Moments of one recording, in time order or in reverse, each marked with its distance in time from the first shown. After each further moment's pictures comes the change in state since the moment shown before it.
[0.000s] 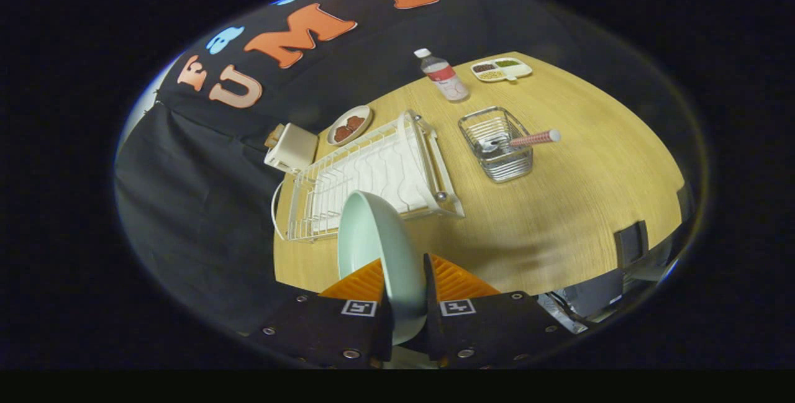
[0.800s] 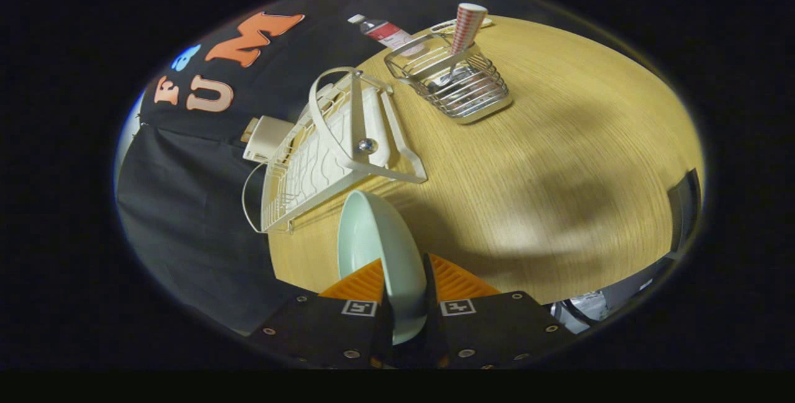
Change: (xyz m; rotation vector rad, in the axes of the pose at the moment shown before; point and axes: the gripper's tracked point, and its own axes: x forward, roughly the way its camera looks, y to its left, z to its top) arm 0.080 -0.052 -0.050 0.131 0.091 0.085
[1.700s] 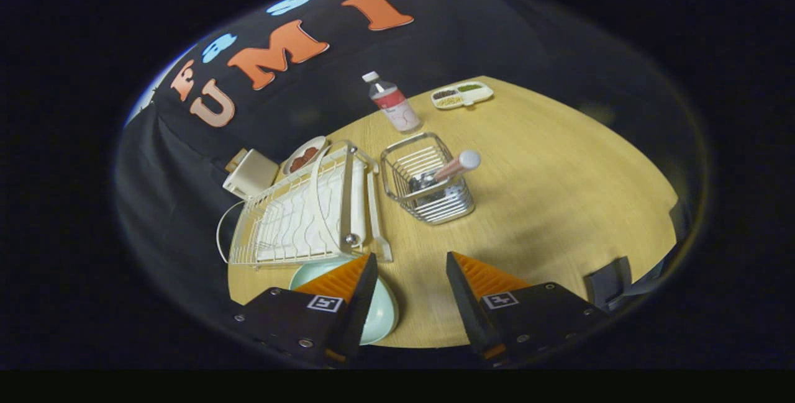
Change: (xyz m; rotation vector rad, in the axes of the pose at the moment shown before) arm -0.059 -0.020 0.123 -0.187 -0.398 -0.214
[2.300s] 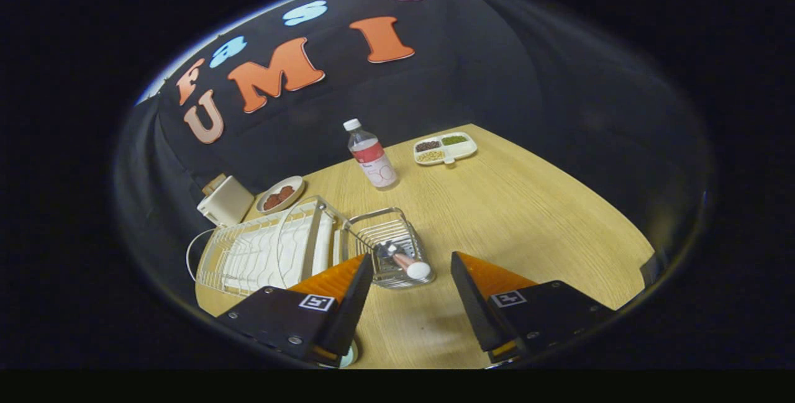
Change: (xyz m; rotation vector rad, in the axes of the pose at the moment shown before) arm 0.027 -0.025 0.081 -0.096 -0.239 -0.066
